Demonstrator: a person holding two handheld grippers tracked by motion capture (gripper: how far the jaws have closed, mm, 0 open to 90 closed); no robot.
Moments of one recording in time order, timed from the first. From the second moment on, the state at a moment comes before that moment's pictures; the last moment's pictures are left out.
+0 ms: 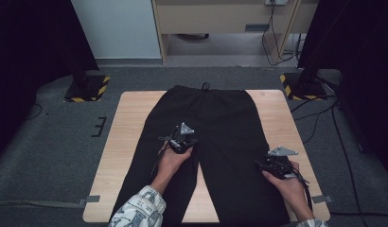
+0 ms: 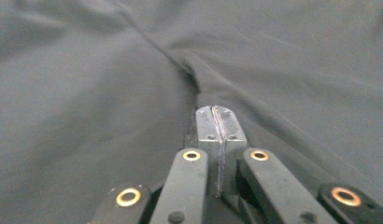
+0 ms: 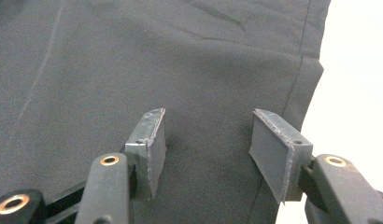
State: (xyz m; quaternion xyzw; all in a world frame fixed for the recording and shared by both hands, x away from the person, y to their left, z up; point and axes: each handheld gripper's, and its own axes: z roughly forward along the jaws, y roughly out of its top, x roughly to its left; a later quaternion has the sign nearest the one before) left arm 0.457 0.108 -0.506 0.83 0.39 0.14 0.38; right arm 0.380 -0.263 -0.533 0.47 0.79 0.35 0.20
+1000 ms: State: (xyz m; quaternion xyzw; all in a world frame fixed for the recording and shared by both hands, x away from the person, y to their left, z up) left arm 0.434 0.254 -0.484 0.80 0.44 0.20 0.35; right arm 0.394 -0.307 -0.516 0.51 0.75 0.37 0.21
